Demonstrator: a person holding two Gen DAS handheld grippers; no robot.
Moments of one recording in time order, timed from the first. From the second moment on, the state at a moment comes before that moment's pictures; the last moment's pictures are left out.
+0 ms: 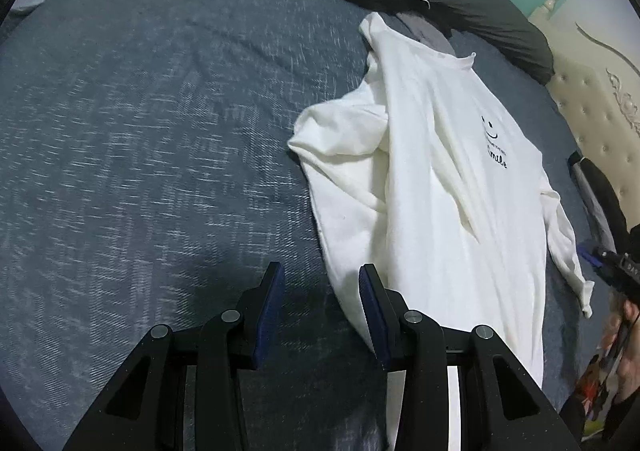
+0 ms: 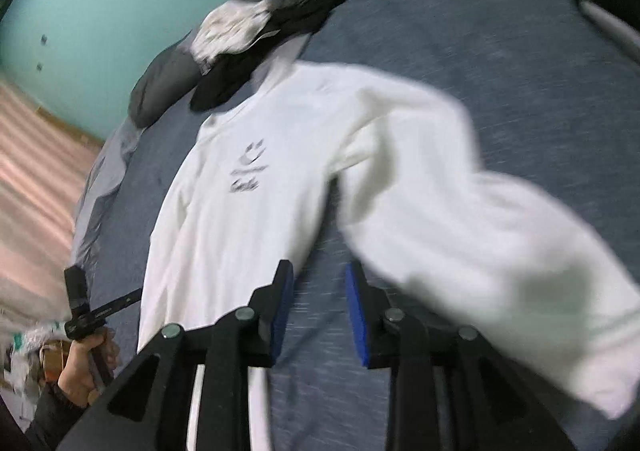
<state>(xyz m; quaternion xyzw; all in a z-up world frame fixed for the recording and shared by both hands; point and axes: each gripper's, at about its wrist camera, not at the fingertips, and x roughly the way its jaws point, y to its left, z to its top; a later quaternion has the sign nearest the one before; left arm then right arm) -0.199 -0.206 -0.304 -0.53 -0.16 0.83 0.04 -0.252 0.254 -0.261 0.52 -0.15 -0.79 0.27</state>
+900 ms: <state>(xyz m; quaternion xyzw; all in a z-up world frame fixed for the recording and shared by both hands) -0.203 -0.186 -0.268 -0.51 -0.11 0.85 0.03 -0.234 0.185 -0.309 0.45 -0.20 -0.80 0.34</state>
